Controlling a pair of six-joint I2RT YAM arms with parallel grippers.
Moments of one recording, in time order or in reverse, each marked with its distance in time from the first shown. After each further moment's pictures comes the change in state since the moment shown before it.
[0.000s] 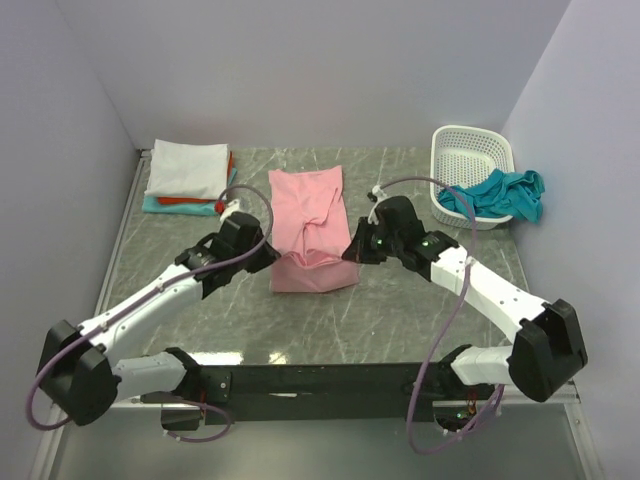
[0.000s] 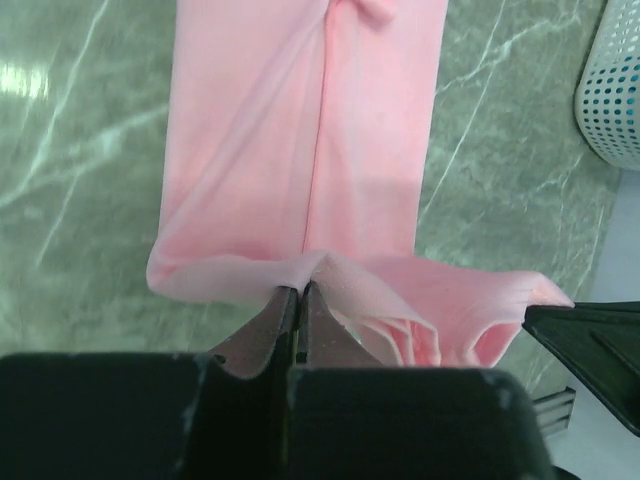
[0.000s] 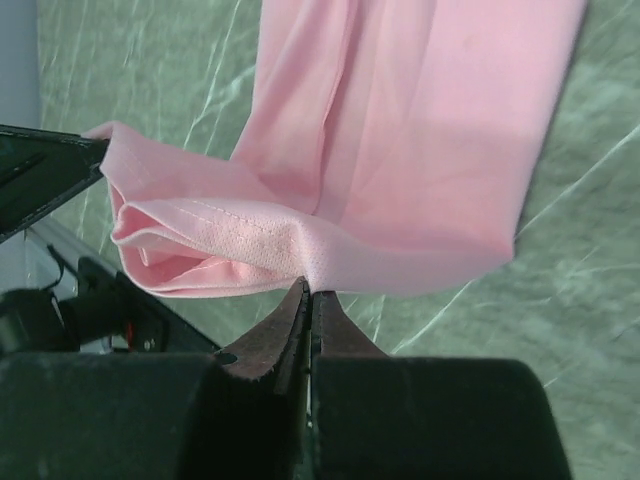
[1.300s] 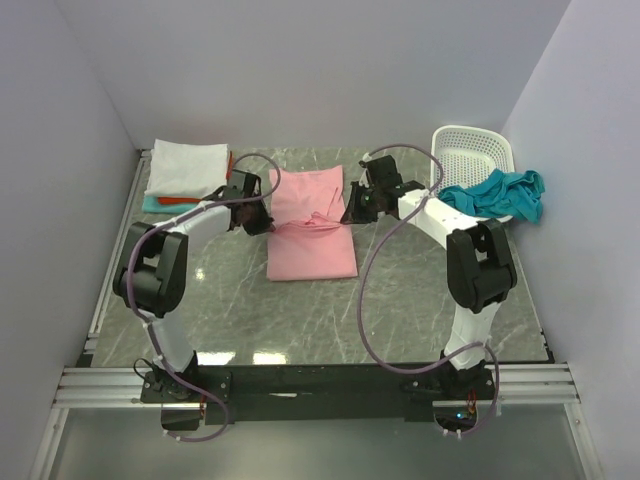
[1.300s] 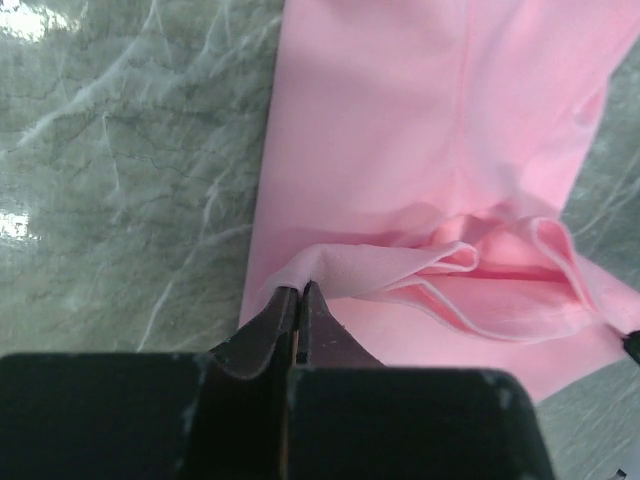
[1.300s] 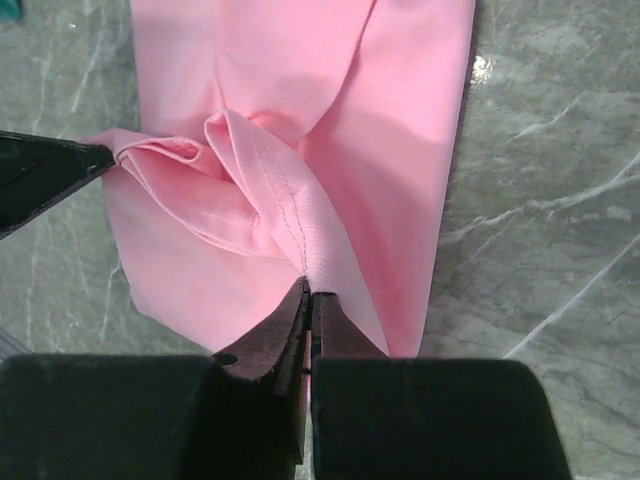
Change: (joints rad) left arm 0.326 0.693 0.396 0.121 0.253 0.272; right arm -0.201 0.603 0.462 -0.013 -0.058 -0.126
